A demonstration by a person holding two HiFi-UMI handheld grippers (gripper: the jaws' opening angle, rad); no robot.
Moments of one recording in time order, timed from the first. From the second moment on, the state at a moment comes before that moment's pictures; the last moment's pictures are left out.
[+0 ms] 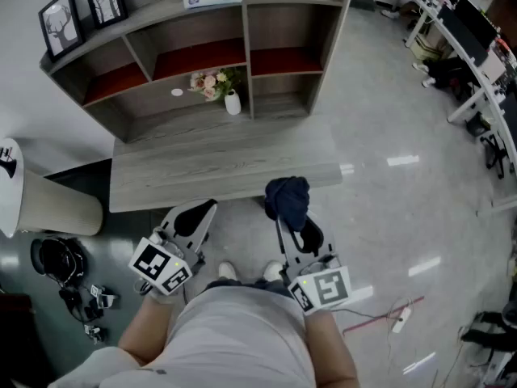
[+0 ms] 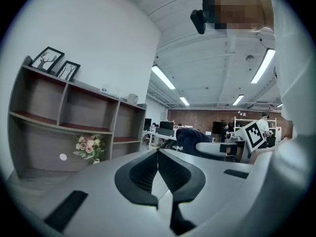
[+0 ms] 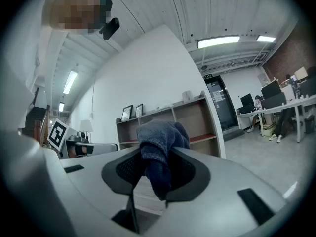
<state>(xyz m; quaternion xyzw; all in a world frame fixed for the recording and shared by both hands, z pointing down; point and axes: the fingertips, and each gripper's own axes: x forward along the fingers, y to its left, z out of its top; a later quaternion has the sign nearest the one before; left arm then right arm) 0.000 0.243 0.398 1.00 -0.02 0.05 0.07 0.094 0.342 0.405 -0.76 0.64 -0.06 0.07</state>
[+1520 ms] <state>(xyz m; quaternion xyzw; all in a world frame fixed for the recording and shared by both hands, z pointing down) 0.019 0.044 0.420 0.99 -0.10 0.05 0.13 0.132 0.137 0.431 -0.72 0.68 -0.13 0.06</state>
